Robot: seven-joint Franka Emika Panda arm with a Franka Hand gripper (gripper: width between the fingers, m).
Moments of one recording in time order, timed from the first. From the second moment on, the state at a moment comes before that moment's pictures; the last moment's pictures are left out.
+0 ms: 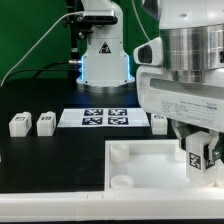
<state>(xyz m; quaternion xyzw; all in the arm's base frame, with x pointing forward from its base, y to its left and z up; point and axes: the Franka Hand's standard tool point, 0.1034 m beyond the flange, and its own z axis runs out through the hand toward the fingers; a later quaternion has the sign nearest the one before) 0.632 0.111 0.071 -0.85 0.53 -0.01 0.06</state>
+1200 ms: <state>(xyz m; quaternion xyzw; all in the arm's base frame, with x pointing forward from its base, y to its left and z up) 0.629 0.117 0.067 -0.83 0.56 -0.02 0.09</state>
